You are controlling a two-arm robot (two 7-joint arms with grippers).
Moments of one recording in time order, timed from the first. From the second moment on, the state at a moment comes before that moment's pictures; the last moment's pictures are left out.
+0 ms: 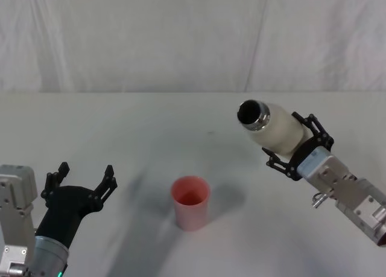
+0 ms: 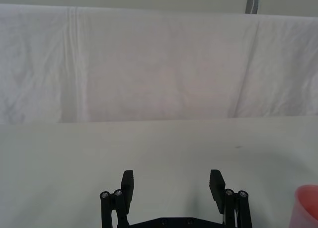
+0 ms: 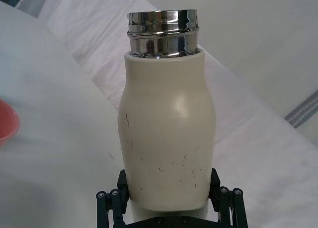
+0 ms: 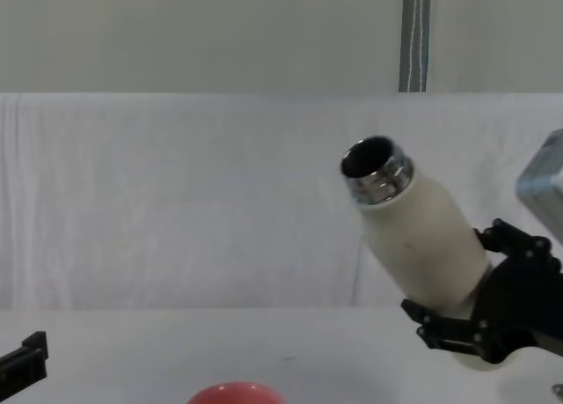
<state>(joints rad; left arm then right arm) 0.27 0.24 0.04 -1.85 -0.25 -0.02 -0.02 0.14 0.36 -0.36 -1.61 -0.33 -0.18 0.18</state>
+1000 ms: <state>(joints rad) 0.27 0.24 0.04 -1.85 -0.25 -0.02 -0.02 0.05 0.27 -0.19 -1.68 0.03 0.00 0.26</state>
